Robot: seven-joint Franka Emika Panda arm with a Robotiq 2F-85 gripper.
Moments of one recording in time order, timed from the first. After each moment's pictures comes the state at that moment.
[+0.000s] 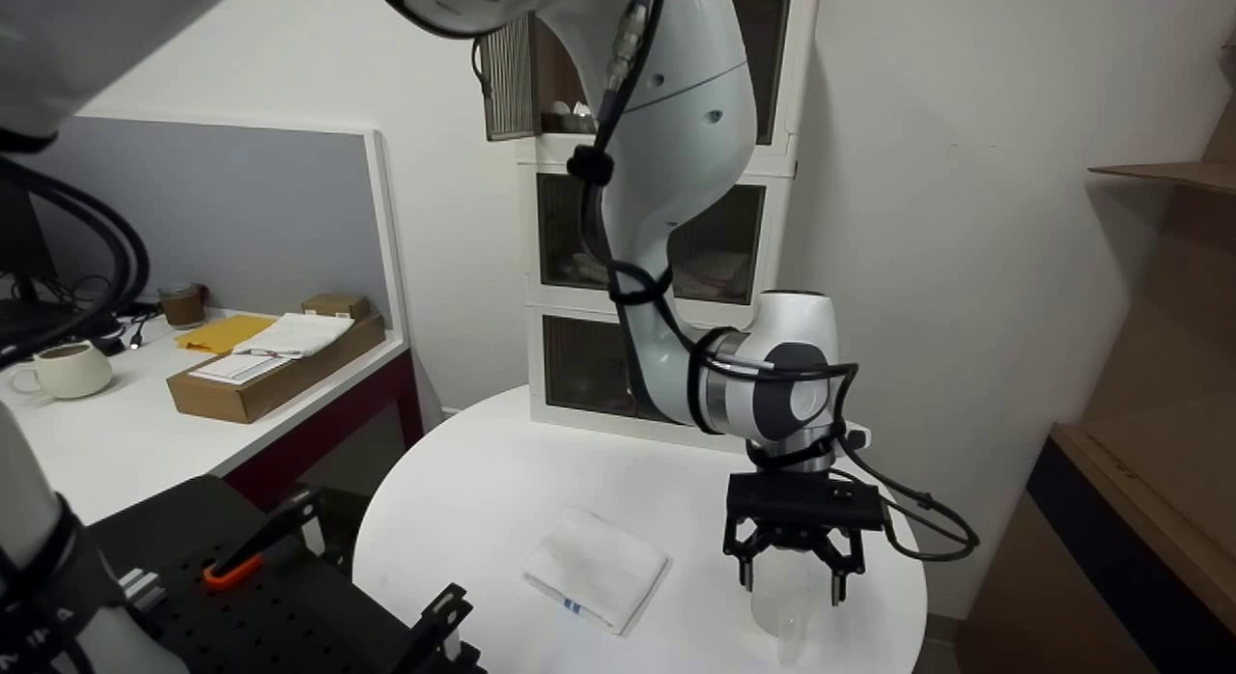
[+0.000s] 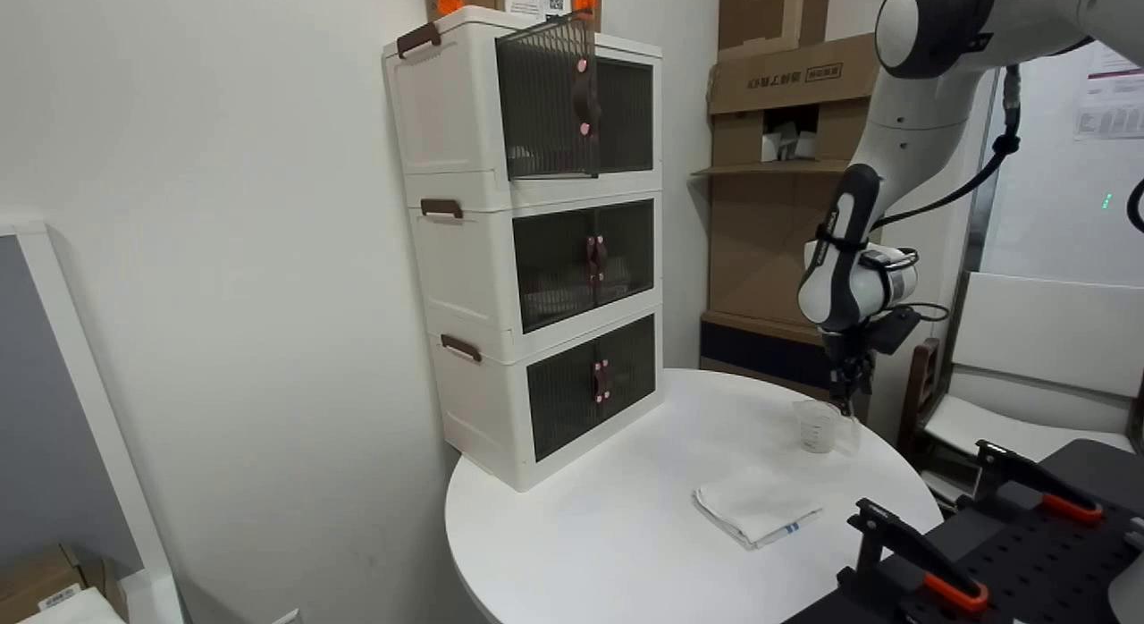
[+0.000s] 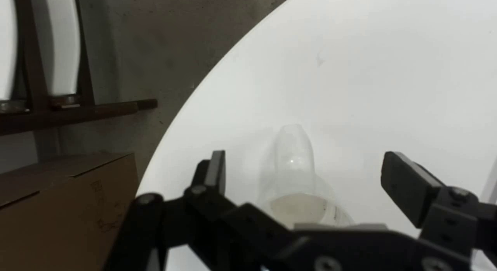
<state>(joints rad) -0.38 0.91 -0.17 -1.86 -0.33 2.72 -0.42</state>
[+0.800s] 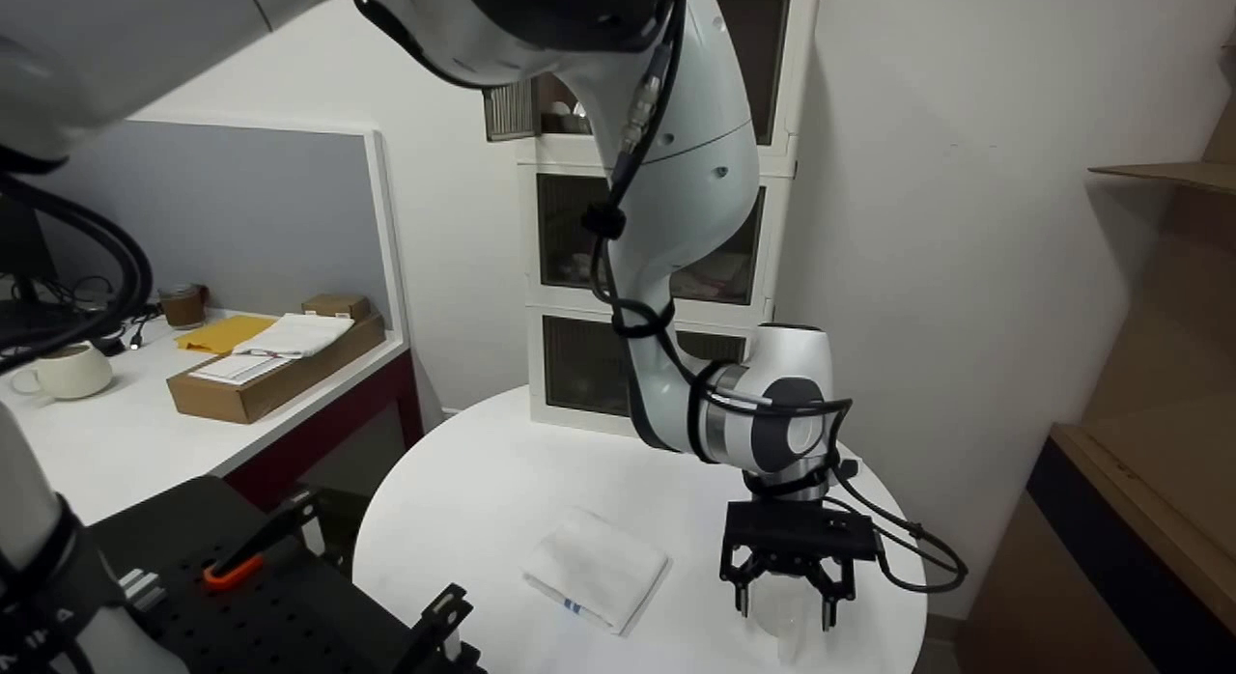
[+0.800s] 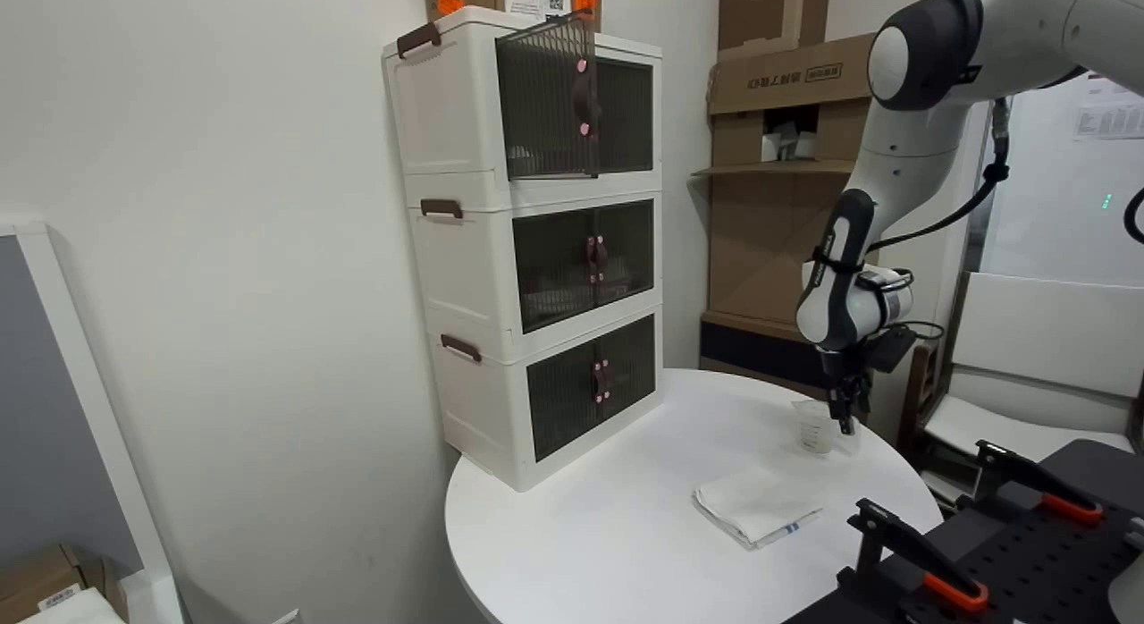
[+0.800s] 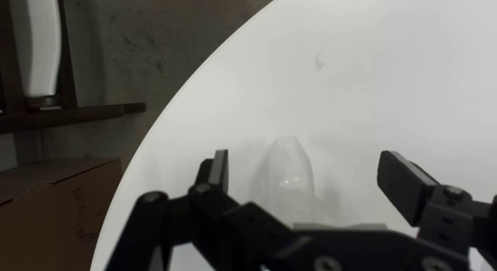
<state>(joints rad) -0.39 1.01 -0.16 -1.79 -0.33 2.72 -0.44</state>
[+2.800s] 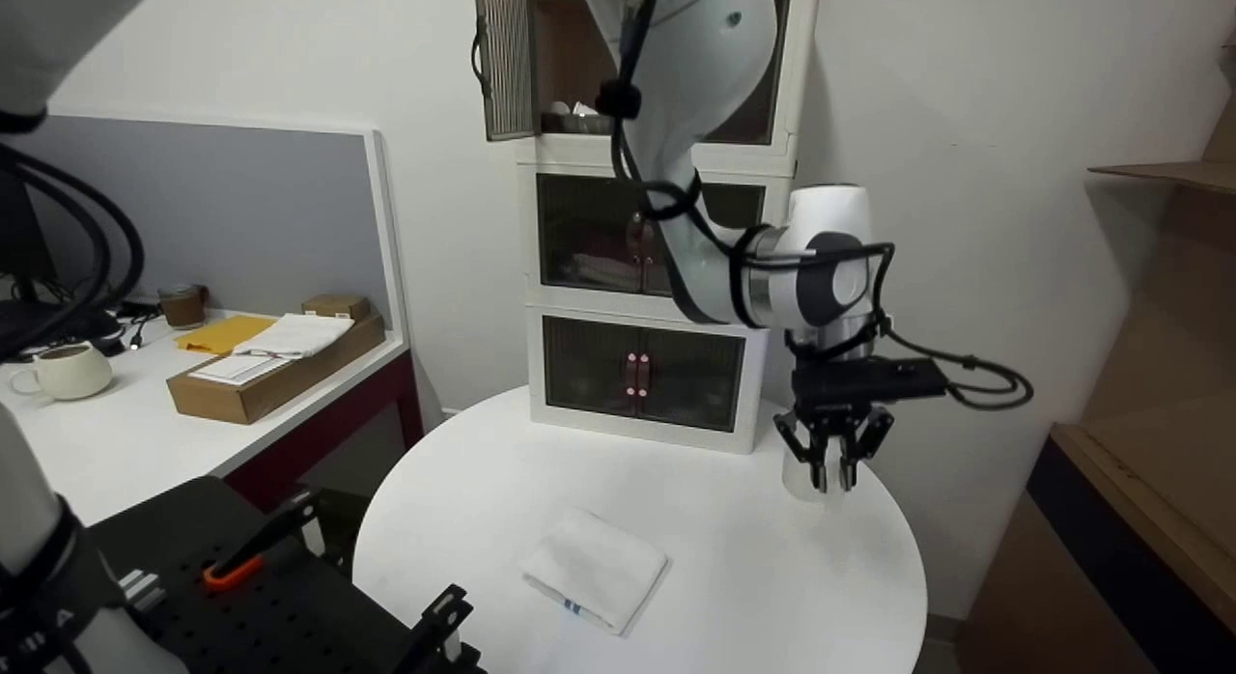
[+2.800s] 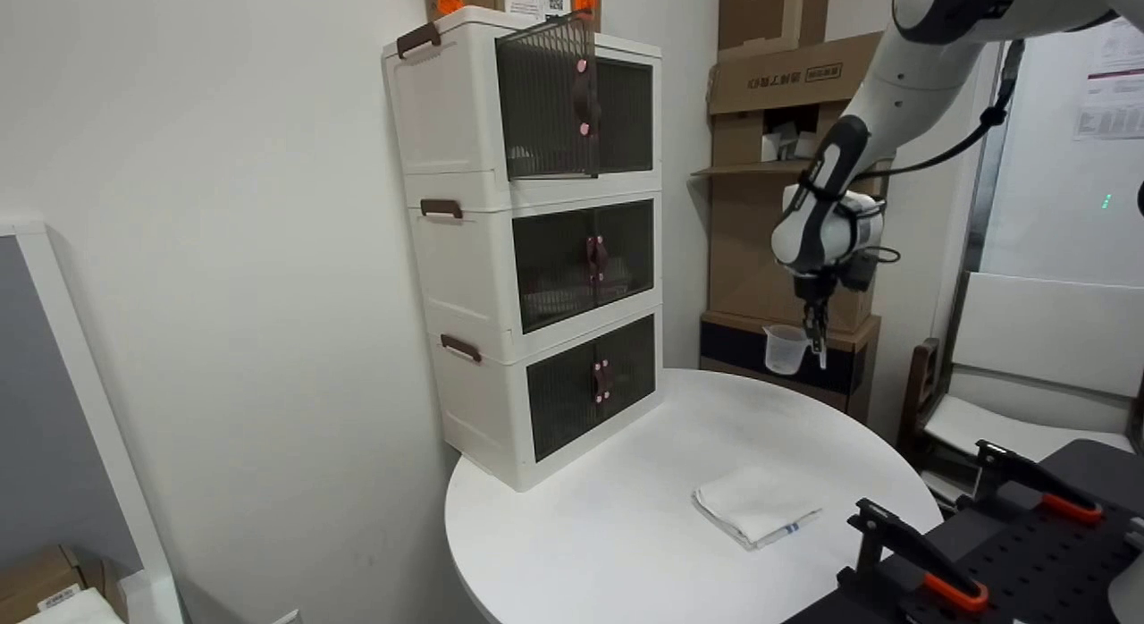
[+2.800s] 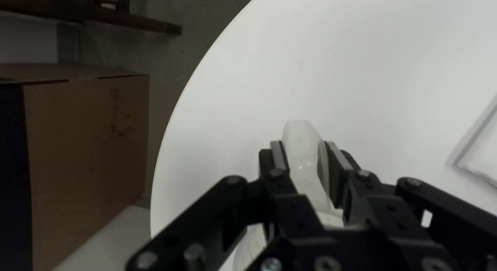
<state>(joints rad) -0.43 0.81 -0.06 -1.71 -0.33 2.58 -0.67</state>
